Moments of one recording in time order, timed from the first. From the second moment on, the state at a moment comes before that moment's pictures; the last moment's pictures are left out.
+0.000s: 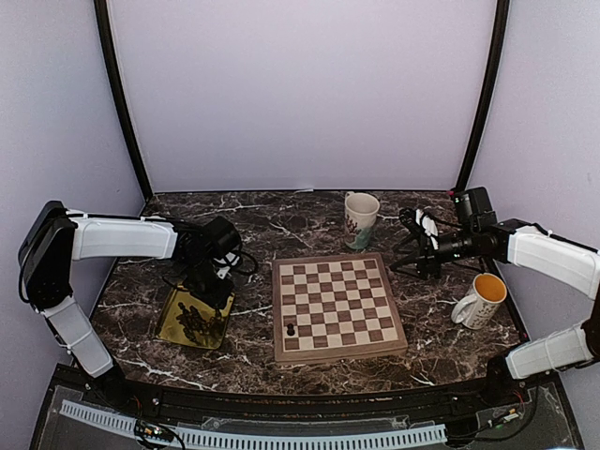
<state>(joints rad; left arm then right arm) -0.69 1.68 1.07 -0.81 -0.09 -0.21 0.31 1.23 0.80 -0.37 -0.81 -0.64</state>
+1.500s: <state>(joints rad) -0.76 1.61 1.19 -0.83 0.03 -0.21 0.31 1.25 0.80 -0.38 -0.81 -0.65</state>
